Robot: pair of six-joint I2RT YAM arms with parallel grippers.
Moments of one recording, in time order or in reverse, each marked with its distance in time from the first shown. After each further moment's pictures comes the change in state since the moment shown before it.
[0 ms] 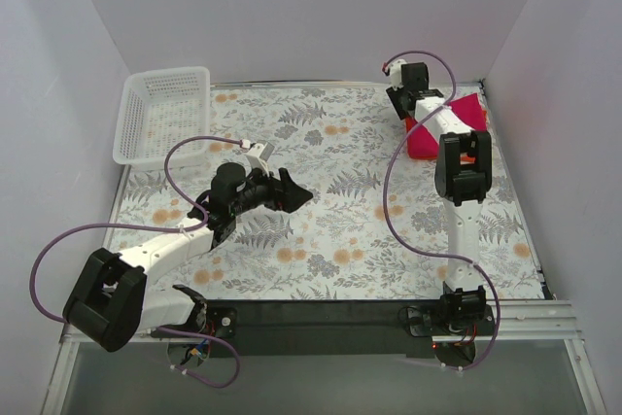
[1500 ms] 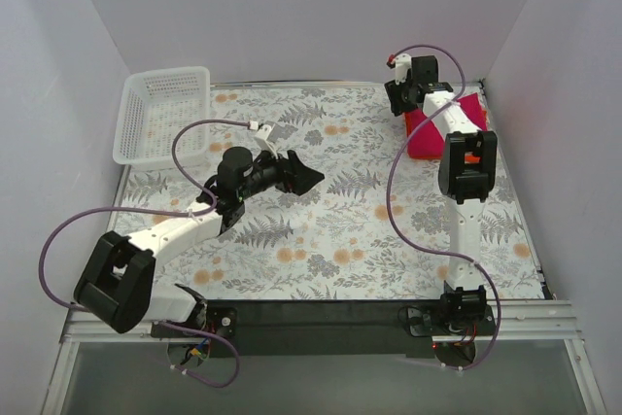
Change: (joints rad) left arm -0.023 0.141 0.166 0.100 0.024 -0.014; right arm -0.056 0.031 0.108 -0.094 -0.351 0.102
